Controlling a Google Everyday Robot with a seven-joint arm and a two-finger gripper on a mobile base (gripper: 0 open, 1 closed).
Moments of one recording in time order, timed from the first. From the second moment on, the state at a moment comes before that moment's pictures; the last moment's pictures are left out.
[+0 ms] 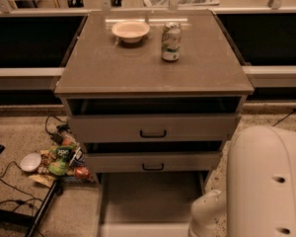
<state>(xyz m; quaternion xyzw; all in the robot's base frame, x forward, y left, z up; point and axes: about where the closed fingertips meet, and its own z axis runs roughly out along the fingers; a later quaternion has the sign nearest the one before) 0.310 -0.177 0.256 0.56 -0.81 -0.14 0.08</state>
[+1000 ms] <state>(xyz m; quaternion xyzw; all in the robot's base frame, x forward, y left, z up) 0.226 -0.200 0.454 0.56 -0.81 -0.17 0.04</state>
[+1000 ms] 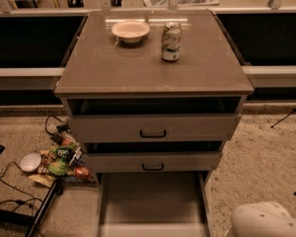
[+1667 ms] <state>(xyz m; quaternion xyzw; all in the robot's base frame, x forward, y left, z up) 0.177 -0.200 0.557 0.56 -0.82 -0.10 -0.05</state>
